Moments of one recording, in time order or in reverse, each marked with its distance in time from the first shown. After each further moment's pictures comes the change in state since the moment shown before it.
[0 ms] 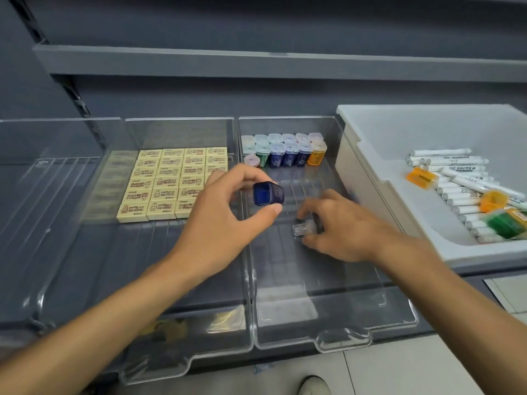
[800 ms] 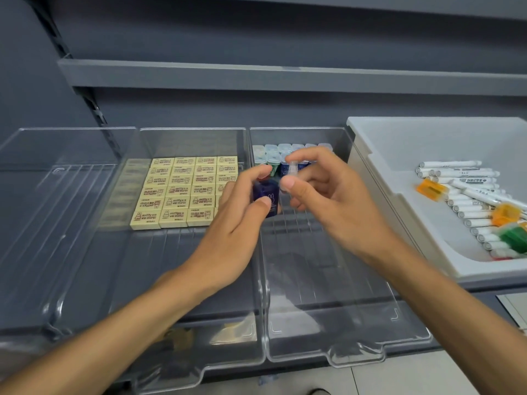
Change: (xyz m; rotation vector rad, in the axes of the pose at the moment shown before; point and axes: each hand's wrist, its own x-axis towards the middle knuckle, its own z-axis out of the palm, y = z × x) left_hand -0.001 -0.004 0.001 -0.178 -0.061 -0.071; right_hand 0.002 -0.031 -0.009 0.946 0.436 -0.545
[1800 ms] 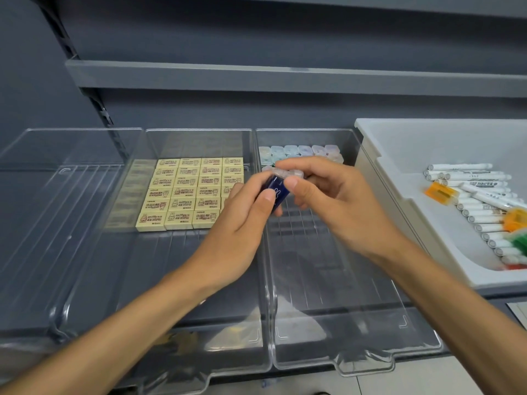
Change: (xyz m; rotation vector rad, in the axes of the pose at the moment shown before) left_hand 0.009 -0.008 -0.005 0.027 -0.018 0.161; right_hand 0.008 -0.002 0.003 0.001 -0.057 -0.025
